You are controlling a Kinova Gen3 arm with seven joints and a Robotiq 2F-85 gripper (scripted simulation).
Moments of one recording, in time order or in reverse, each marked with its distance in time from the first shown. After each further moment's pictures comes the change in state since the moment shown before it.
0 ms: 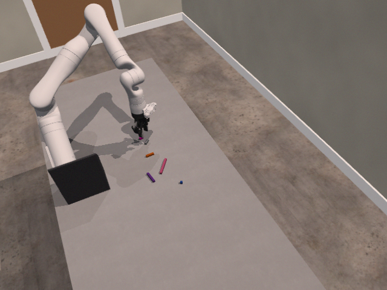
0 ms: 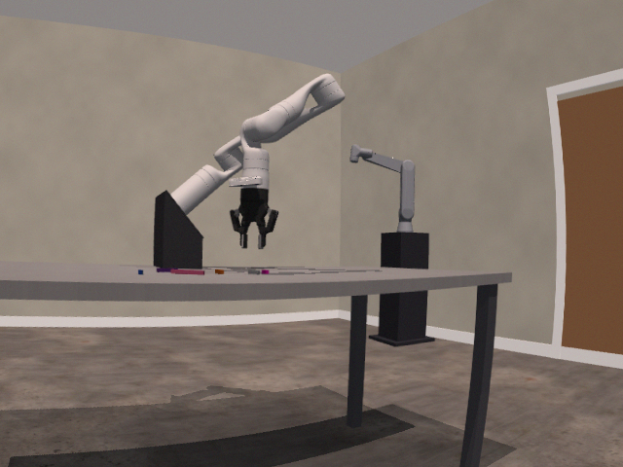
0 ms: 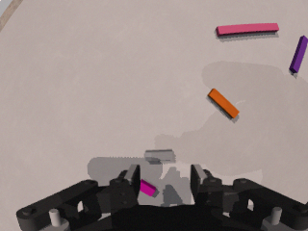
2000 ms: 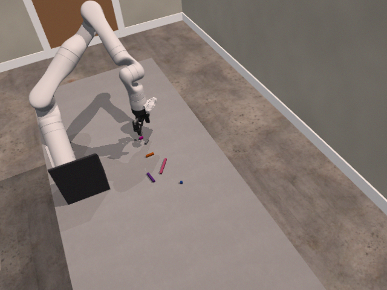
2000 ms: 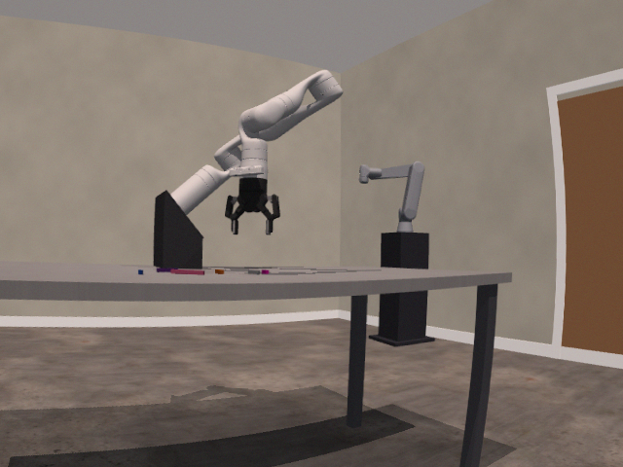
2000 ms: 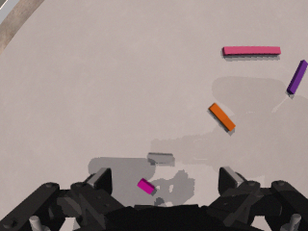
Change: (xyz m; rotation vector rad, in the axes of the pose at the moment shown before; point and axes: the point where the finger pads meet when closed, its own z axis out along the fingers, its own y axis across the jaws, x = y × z) arm 0.009 0.000 -0.025 0.015 0.013 -0.092
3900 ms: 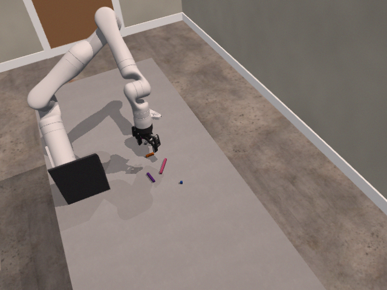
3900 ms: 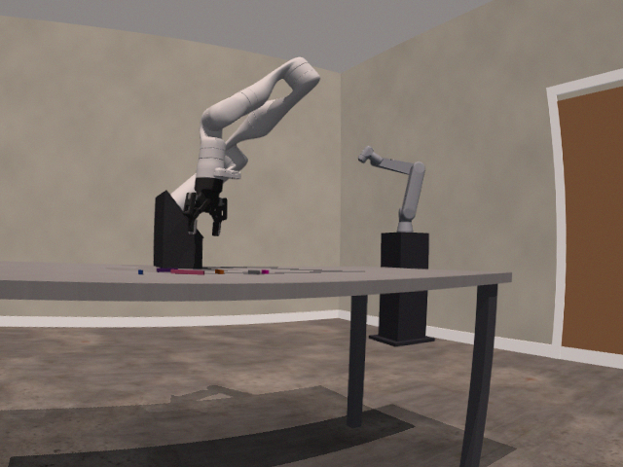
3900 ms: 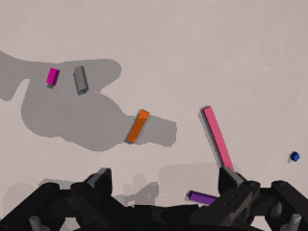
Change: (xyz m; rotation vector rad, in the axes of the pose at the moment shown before) arm 0.064 0.110 0.005 -0.047 -0.043 -1.261
